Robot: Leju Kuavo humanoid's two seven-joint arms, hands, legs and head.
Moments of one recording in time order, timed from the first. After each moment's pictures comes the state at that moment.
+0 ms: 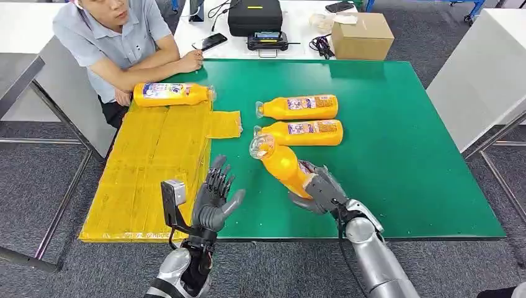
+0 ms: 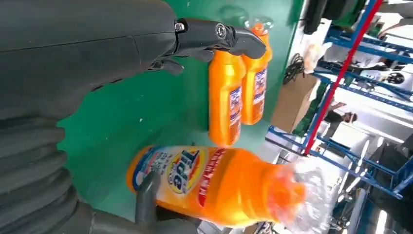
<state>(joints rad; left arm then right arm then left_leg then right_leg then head) -0.14 -0.34 -0.32 -1.15 0.30 0.13 -0.29 -0.29 -0.01 0.19 -1.10 0.44 0.23 -0.46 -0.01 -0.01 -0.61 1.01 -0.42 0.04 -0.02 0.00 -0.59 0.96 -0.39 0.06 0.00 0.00</state>
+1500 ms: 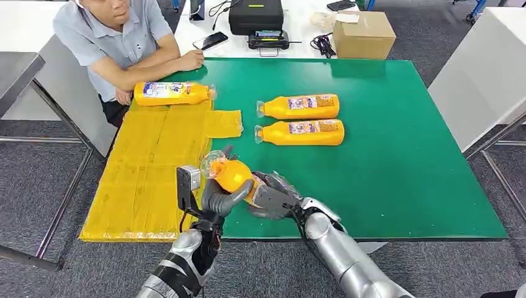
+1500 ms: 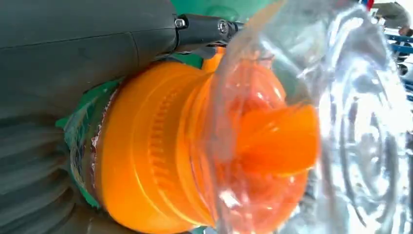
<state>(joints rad) -0.34 -0.35 -0.33 -0.85 0.27 0.12 -0.41 -0.44 0.09 0.49 -0.85 0.44 0.21 -0.49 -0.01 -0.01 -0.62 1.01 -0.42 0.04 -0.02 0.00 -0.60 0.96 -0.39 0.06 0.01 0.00</state>
